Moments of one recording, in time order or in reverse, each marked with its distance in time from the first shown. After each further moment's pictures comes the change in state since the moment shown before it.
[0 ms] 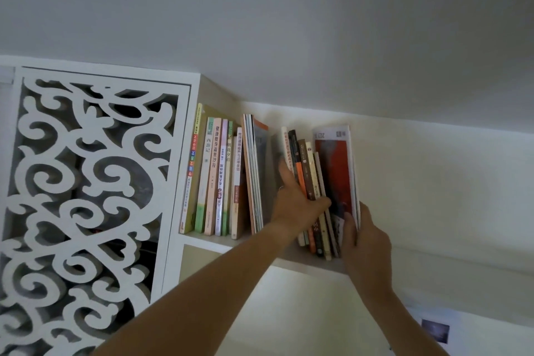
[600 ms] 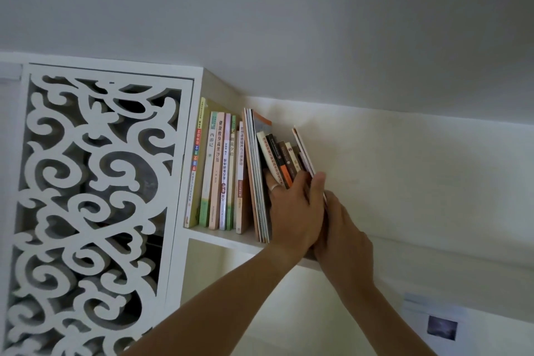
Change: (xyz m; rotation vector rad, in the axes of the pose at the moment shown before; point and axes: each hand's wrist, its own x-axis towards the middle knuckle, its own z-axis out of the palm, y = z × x) left_hand -0.027 -0.003 0.017 0.296 0.351 0.065; right_hand -0.010 -0.031 0.021 -0.226 -0.140 -0.114
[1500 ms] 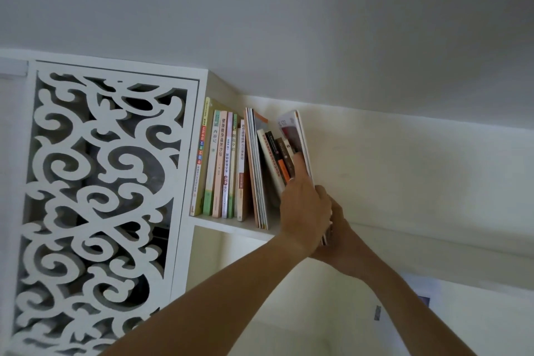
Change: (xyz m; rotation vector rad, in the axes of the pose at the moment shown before) left_hand -0.035 0.064 -0.044 0.024 -0.065 -0.024; right_hand -0.008 0.018 -0.035 0.476 -0.651 0.260
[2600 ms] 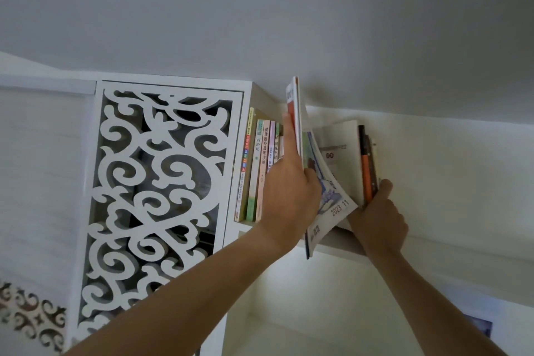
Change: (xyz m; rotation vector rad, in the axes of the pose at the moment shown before) left_hand 0.015 -0.023 -0.105 -0.038 0.124 0.168; right_hand 0.057 -0.033 0.023 -0.348 0.761 0.160
